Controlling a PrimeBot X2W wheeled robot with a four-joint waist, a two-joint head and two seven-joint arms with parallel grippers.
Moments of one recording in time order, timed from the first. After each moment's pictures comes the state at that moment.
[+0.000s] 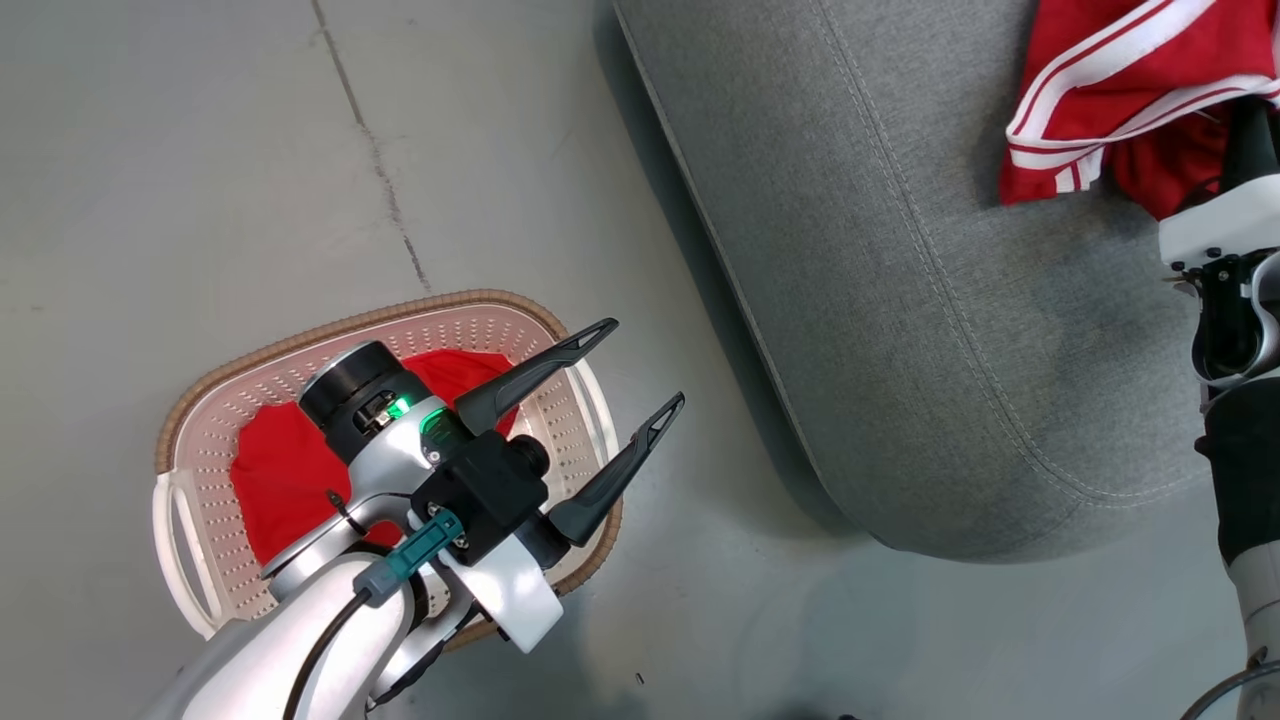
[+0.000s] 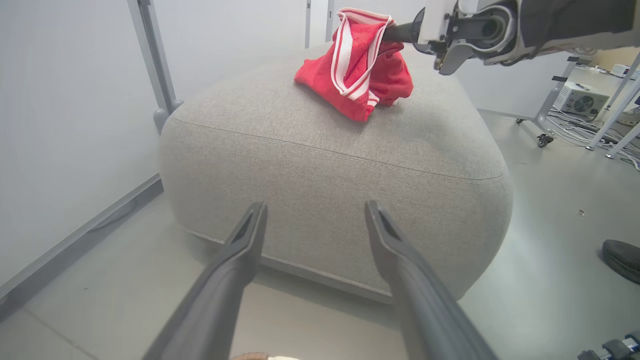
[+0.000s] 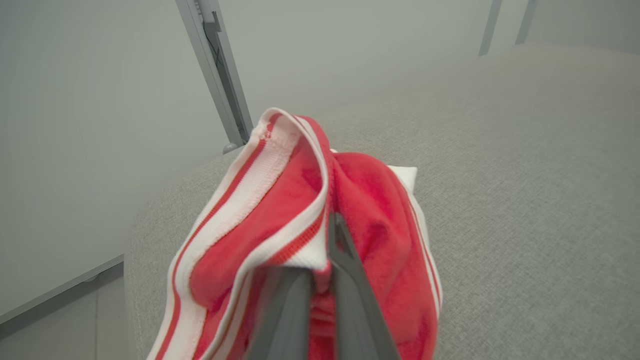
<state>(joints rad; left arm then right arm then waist) -0.46 0.39 -0.69 -0.07 -0.24 -0.11 -0.05 -0.92 -0.16 -0.15 0.92 0.39 0.13 -0.26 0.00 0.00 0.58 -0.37</state>
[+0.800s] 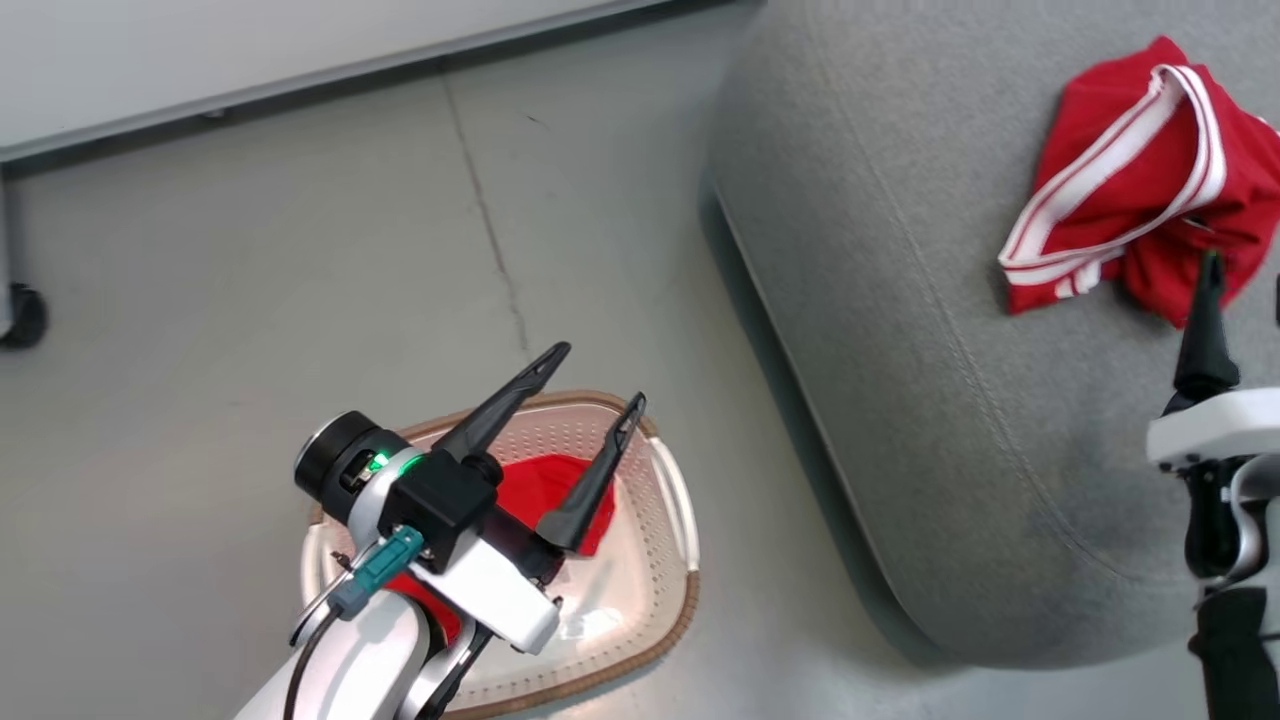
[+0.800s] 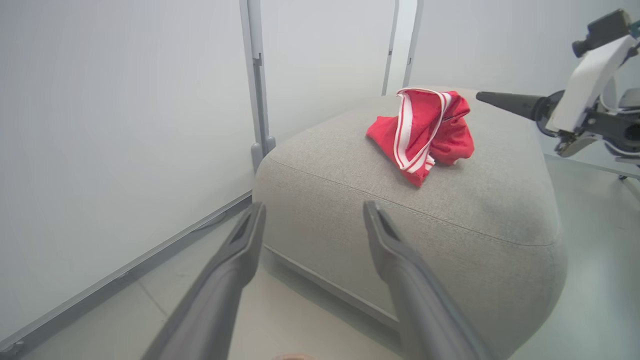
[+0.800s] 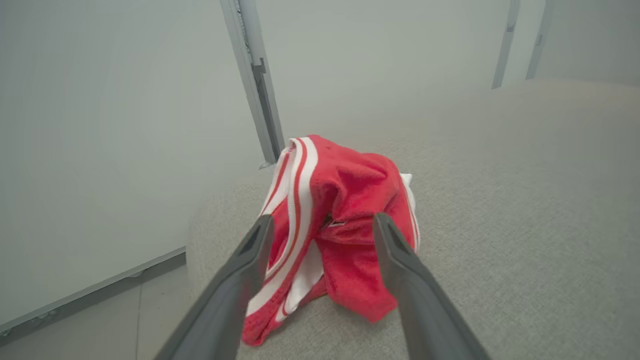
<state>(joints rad) -0.37 0.31 -0.65 0.07 -0.33 -0.01 -0.19 -0.52 -0.13 -0.23 0.61 0.29 0.13 -0.26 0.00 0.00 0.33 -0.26</state>
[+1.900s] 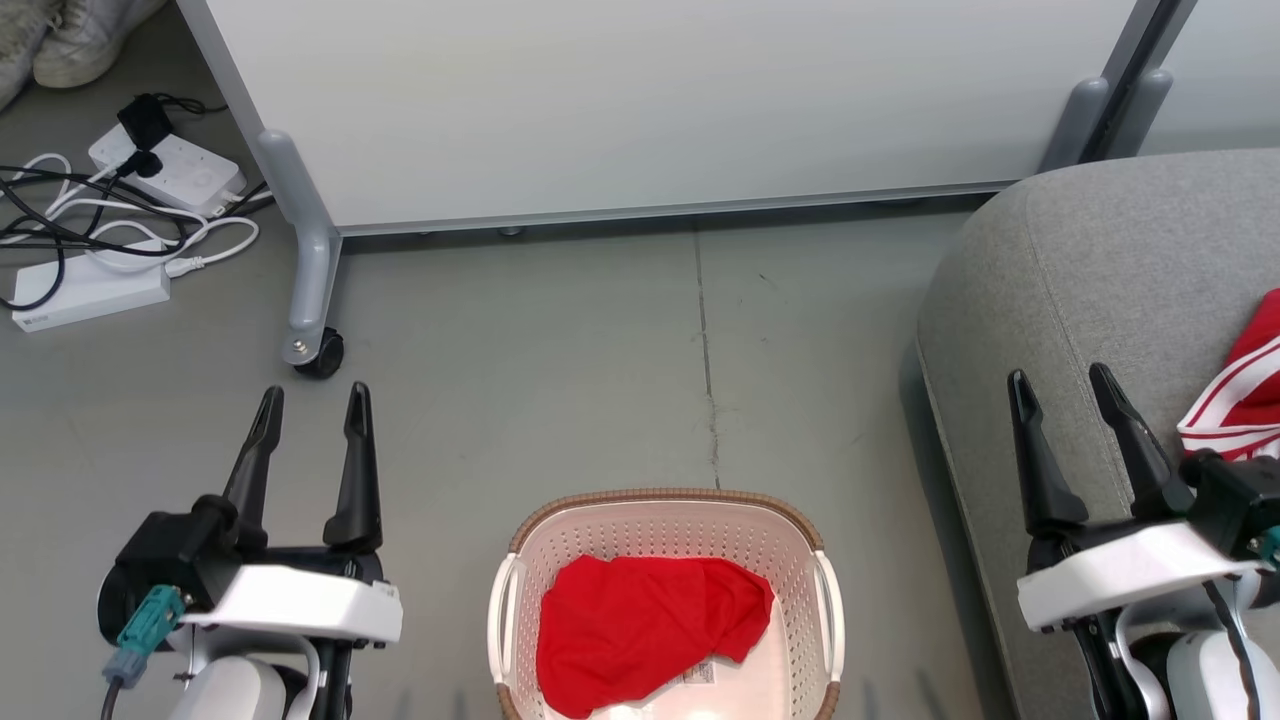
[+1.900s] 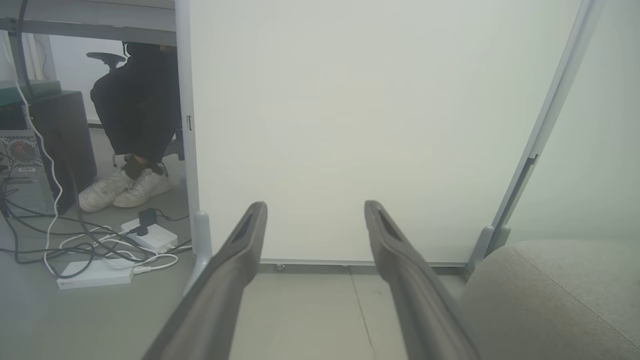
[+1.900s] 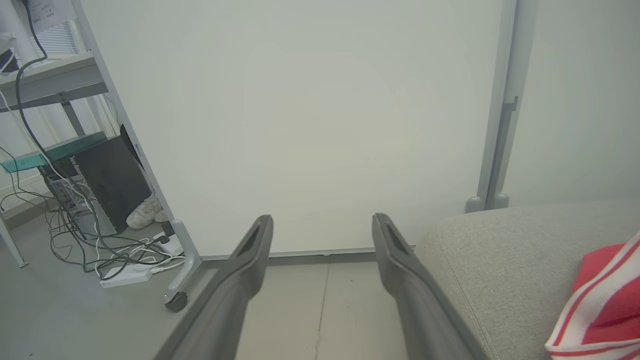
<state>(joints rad) -0.14 0.23 -0.24 0.10 -0.47 0.15 -0.26 -0.14 -0.05 0.00 0.05 0.23 0.13 -0.07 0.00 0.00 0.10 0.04</state>
